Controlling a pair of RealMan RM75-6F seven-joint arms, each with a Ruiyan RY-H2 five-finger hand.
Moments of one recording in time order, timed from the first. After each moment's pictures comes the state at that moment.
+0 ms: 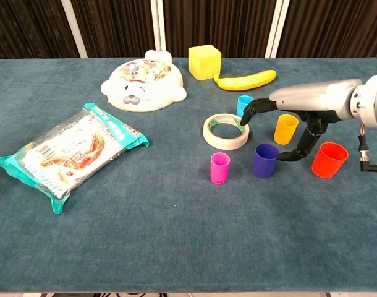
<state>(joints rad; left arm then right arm) -0.05 -1.09 -0.09 -1.64 1.45 1.55 0.08 0.86 -1.27 0.10 -1.78 -0.91 0.76 -0.42</state>
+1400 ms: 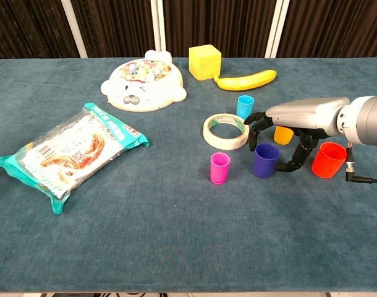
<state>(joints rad) -0.06 -1.10 -0.09 -1.64 1.45 1.55 0.10 0.88 -1.38 0.05 -1.64 -0.93 0.78 -0.39</state>
